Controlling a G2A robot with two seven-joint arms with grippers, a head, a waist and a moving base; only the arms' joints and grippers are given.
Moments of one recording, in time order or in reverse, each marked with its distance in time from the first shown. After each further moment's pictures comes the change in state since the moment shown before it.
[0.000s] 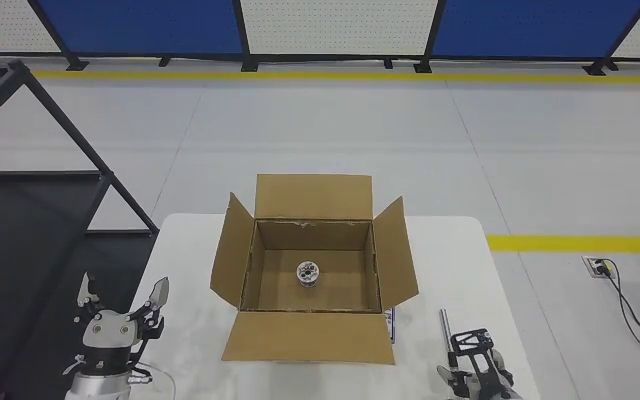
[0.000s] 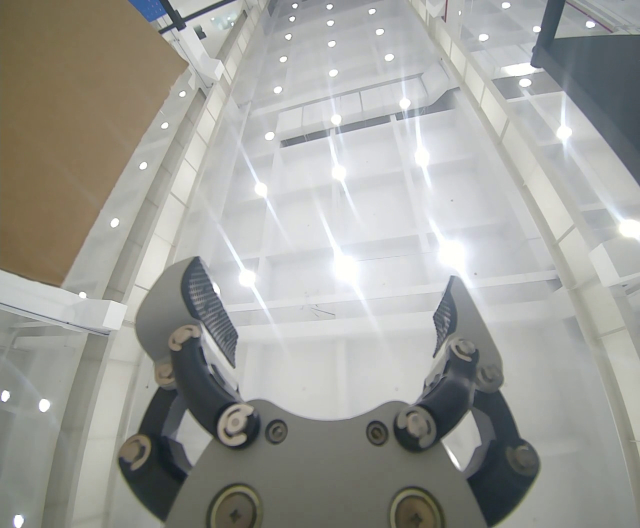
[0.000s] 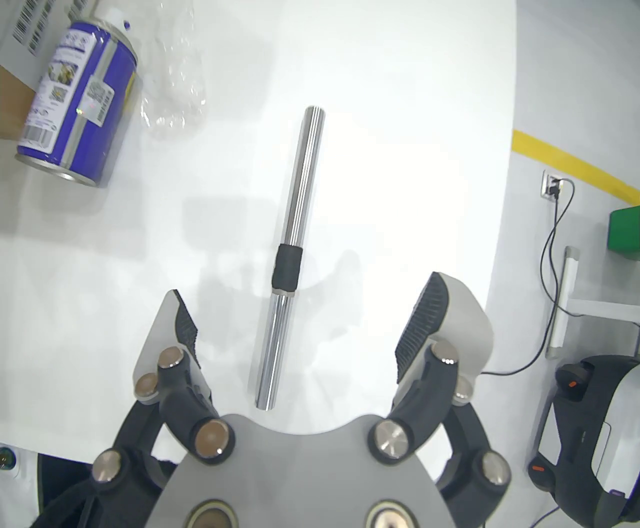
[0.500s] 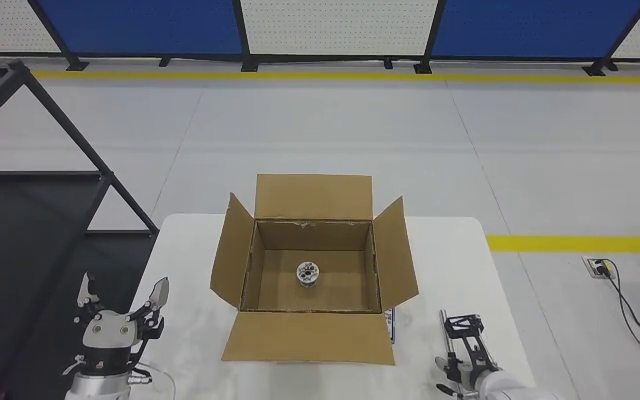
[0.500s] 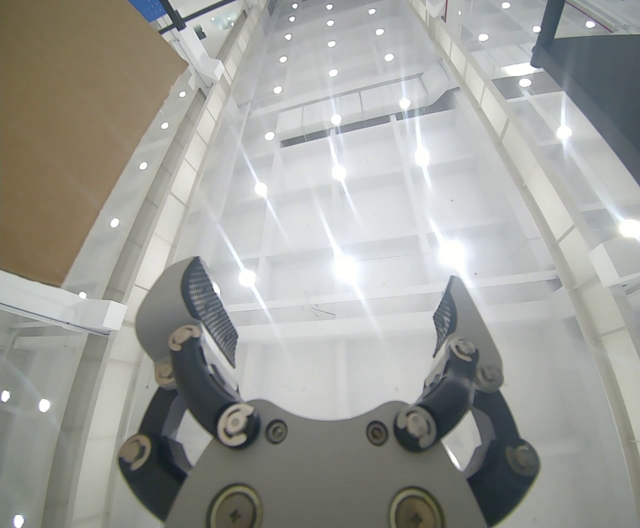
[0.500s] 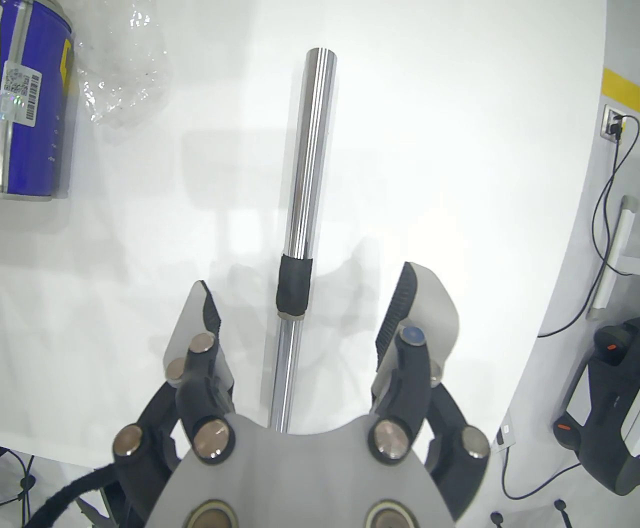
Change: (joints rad) left arm 0.000 0.000 0.000 0.000 0.000 0.000 0.000; right arm 0.173 0.016 0.000 0.166 0.095 0.063 0.188
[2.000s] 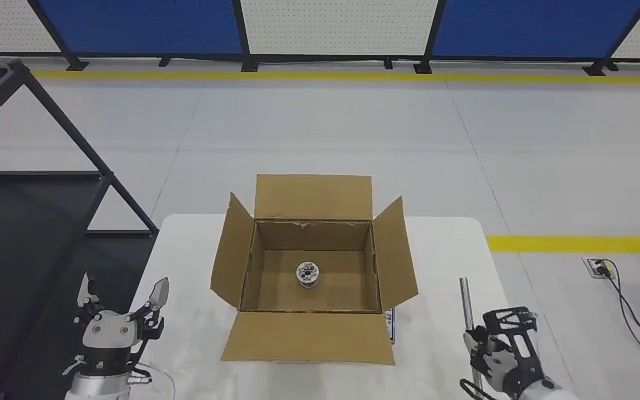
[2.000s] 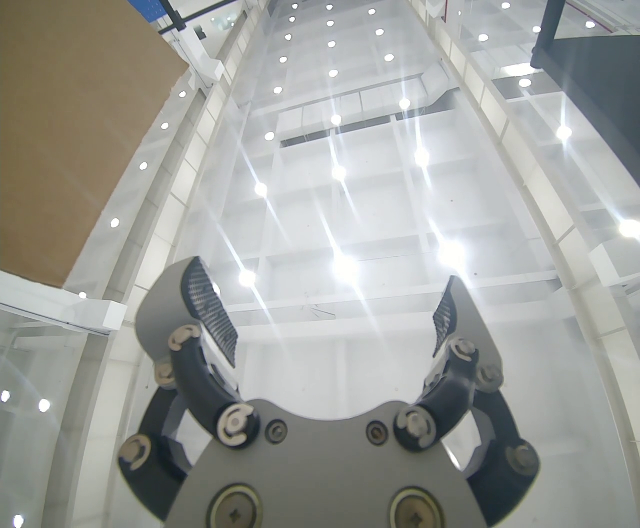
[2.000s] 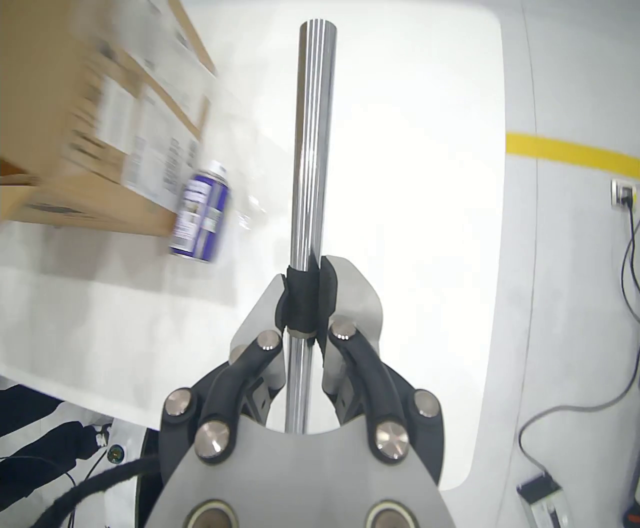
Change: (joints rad) left arm 0.000 0.000 0.000 0.000 0.000 0.000 0.000; right arm -0.212 0.057 0.109 -0.473 0.370 -0.063 -0.132
